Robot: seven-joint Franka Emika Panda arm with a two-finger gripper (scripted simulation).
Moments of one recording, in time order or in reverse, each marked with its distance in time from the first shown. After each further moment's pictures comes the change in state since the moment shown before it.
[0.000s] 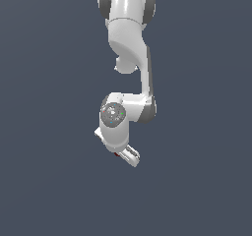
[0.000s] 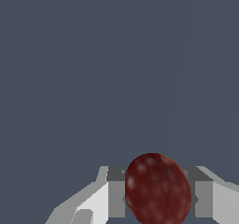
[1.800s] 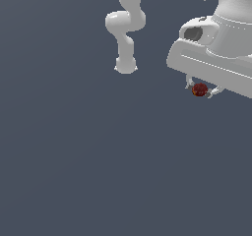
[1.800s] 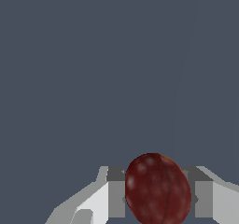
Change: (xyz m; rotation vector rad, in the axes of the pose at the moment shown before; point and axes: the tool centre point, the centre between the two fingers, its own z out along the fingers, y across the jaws) arm -0.172 -0.150 -0.330 0.001 0.002 -0.001
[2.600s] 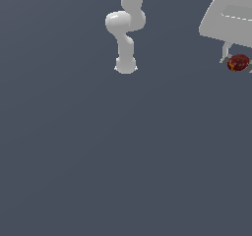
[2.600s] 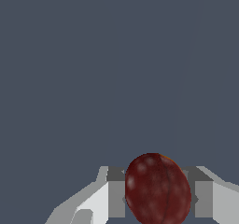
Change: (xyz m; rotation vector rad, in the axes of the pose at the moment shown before) arm -0.035 -0.037 -0.073 0.000 -0.001 0.000
